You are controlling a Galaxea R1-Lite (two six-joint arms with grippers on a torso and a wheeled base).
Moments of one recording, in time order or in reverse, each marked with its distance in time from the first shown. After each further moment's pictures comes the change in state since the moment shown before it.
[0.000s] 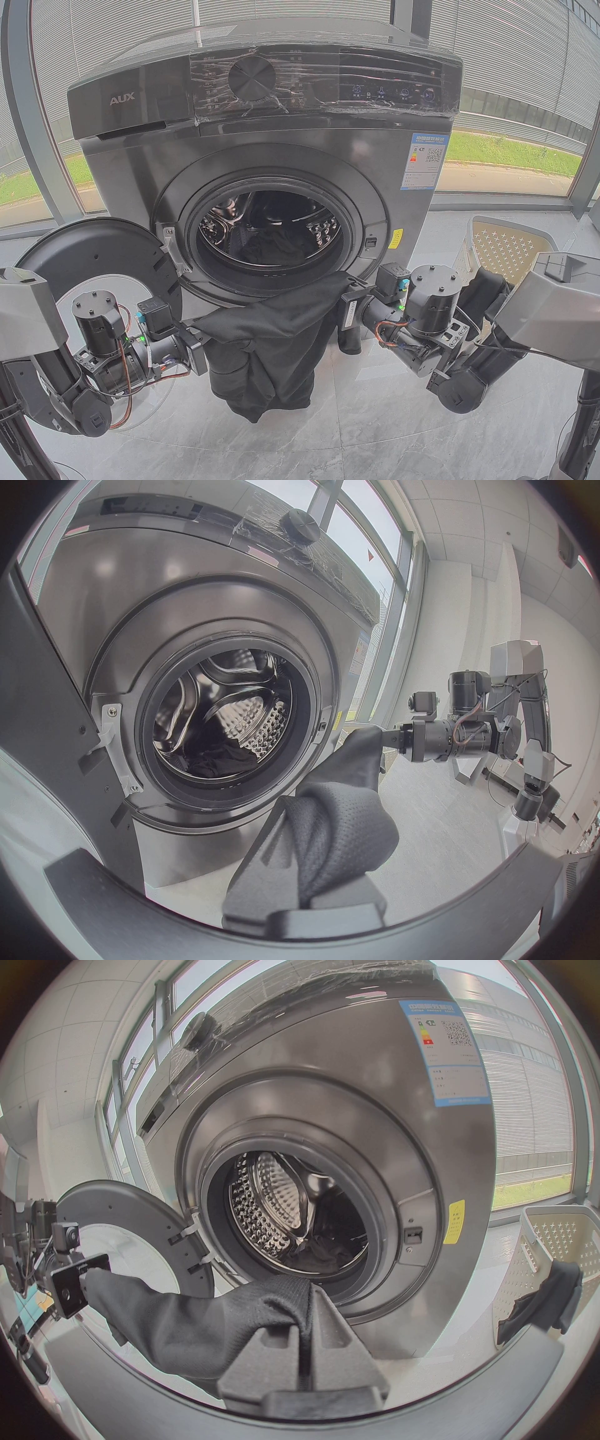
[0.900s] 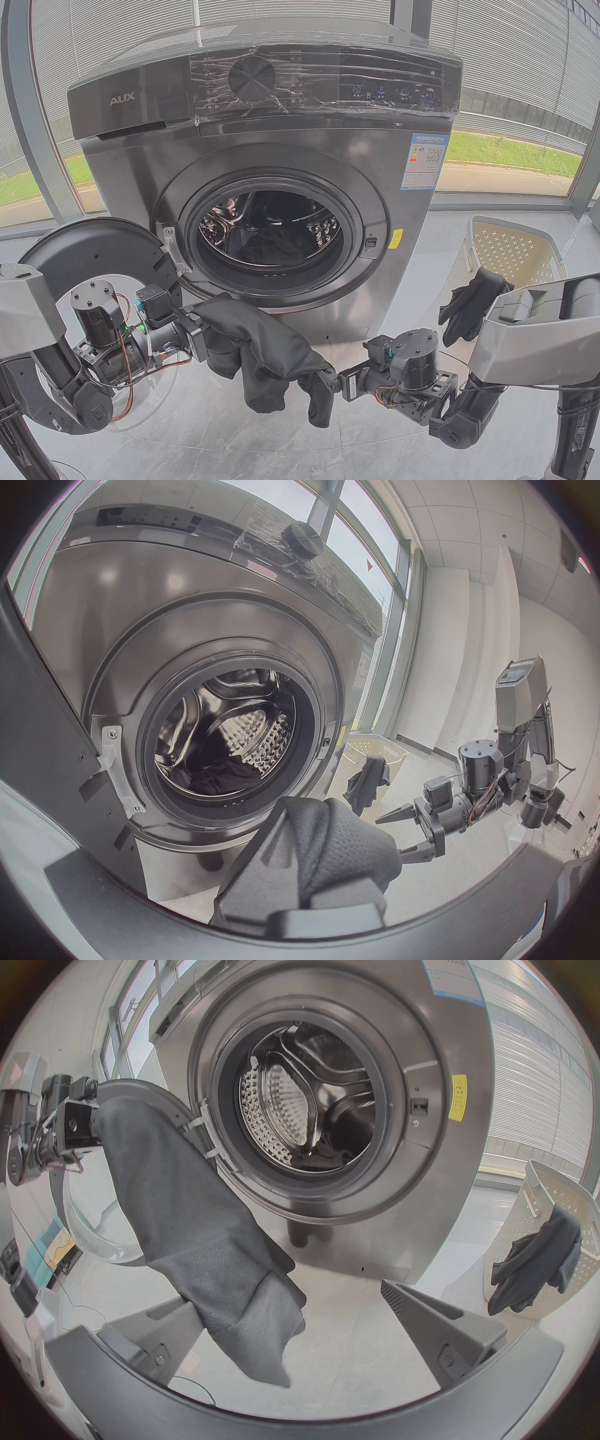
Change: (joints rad) left arm 0.000 -0.011 -0.053 0.000 0.009 -0.015; right arm 0.046 0.109 0.217 0.000 0.037 -0.011
